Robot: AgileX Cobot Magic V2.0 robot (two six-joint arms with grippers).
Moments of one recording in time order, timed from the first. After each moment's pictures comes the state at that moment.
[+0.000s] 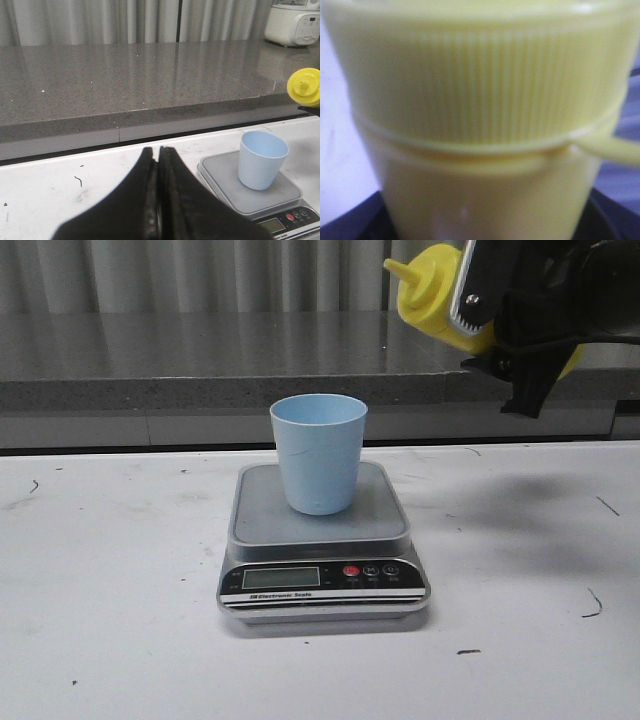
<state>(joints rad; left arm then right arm) -0.30 0.24 -0.41 0.02 0.35 -0.06 0.25 1.64 -0.85 -0.04 -0.49 -1.16</state>
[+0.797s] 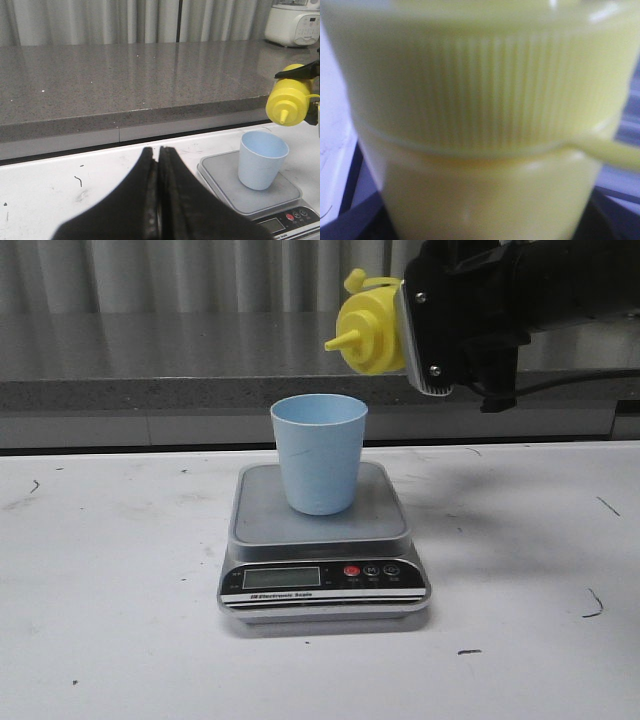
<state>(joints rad) -0.30 0.24 -0.41 0.02 0.35 -0.06 0.32 1.71 -0.94 -0.15 -0.51 -1.55</state>
